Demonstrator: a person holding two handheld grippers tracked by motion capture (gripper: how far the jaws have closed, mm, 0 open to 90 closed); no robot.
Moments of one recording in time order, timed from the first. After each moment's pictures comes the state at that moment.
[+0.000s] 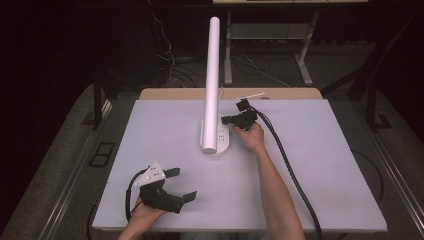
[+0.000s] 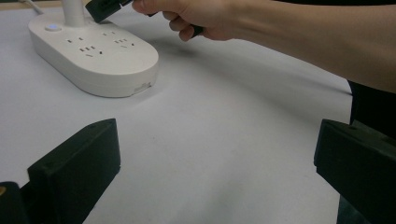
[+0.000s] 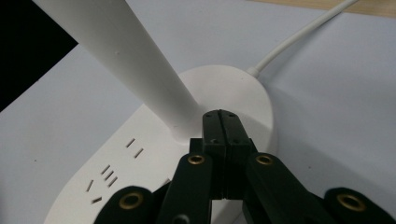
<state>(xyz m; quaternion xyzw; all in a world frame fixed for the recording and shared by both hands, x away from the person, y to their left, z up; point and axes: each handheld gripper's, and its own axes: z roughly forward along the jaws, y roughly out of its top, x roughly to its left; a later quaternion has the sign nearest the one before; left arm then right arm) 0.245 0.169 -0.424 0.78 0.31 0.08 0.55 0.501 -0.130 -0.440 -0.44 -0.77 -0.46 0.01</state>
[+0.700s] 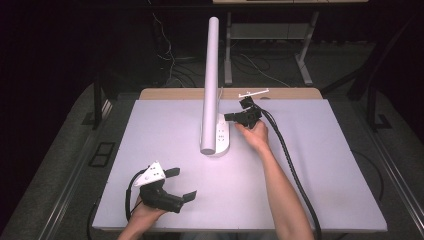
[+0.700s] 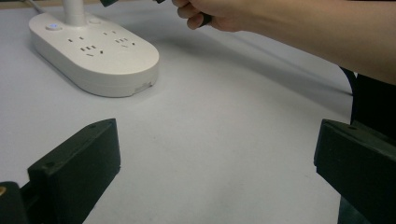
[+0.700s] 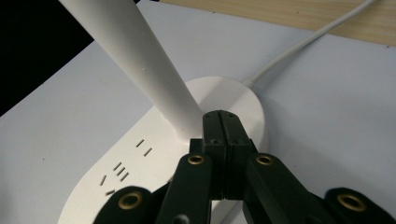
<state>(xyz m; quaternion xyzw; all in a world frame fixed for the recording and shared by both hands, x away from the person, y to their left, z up) 0.246 0.170 -0.425 0.77 0.31 0.08 0.55 0.493 -0.140 -0.417 -0.43 -0.78 -0.46 -0.01</state>
